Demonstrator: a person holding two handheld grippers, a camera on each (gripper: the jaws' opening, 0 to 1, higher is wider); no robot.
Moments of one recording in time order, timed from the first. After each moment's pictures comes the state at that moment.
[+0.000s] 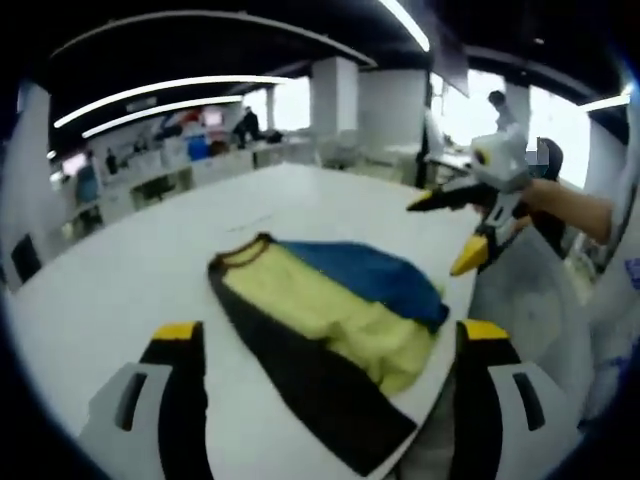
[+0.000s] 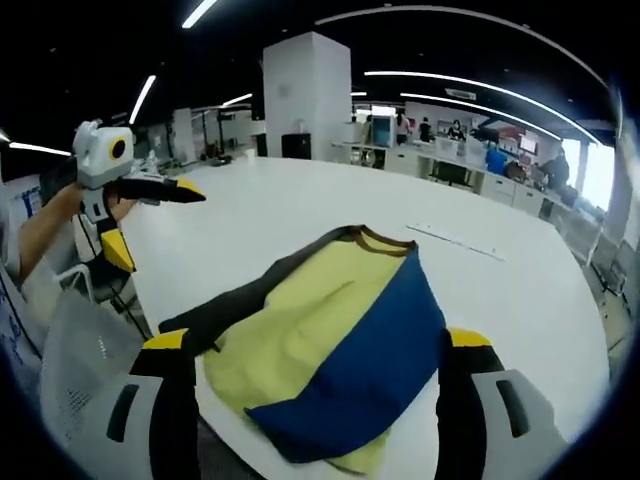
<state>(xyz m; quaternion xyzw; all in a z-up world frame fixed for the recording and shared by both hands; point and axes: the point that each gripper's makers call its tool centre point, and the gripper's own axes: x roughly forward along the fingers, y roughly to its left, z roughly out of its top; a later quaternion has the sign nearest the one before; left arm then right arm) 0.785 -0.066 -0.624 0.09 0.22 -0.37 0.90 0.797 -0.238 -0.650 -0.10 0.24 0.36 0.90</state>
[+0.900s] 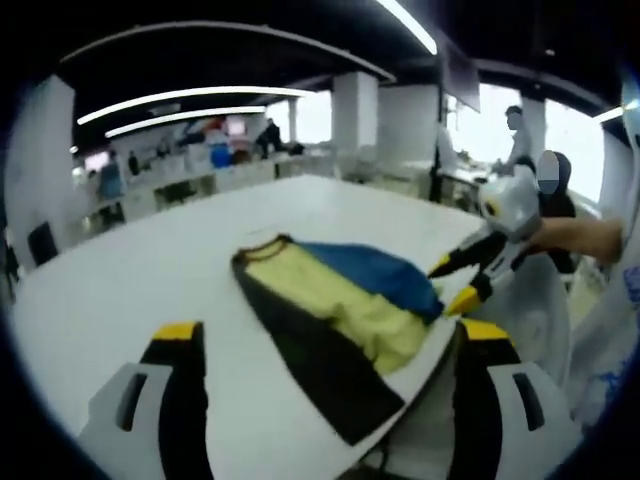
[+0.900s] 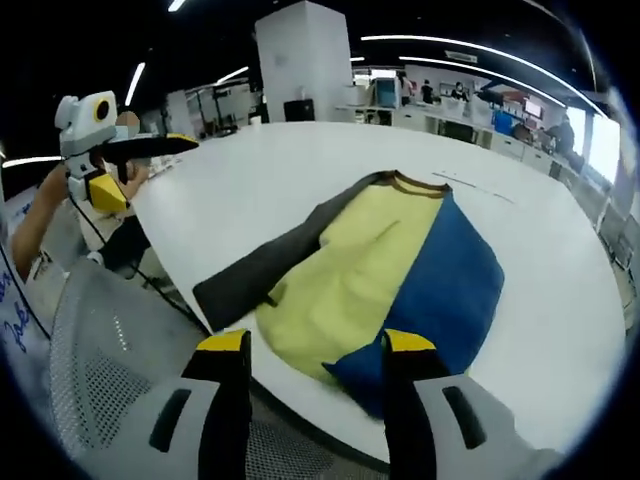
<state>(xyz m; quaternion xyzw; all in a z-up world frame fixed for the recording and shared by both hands) 0.746 -0.022 -0.617 0.07 0.19 -0.33 0.92 0.735 -0.202 -0.706 -0.10 0.33 0.36 0.87</state>
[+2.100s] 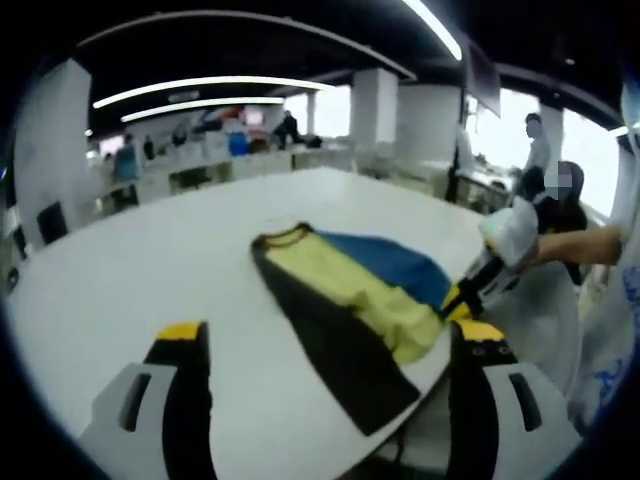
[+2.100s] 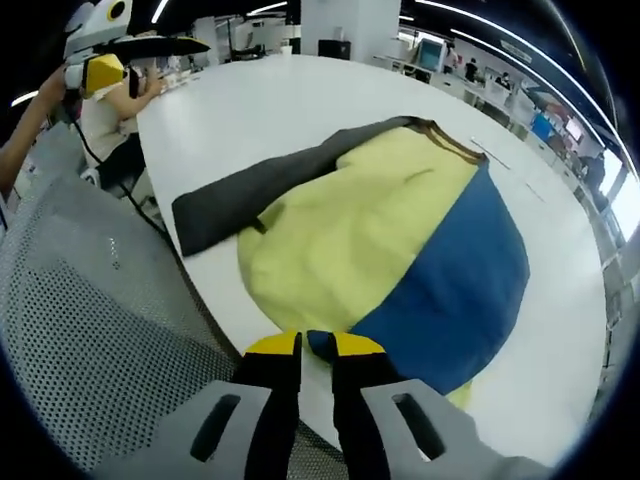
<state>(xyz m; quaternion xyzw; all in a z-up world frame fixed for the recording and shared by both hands) 0.756 -0.002 -0.625 0.05 0.21 -0.30 0.93 0.735 -0.214 -0.766 -0.23 0.39 0.39 0.80</state>
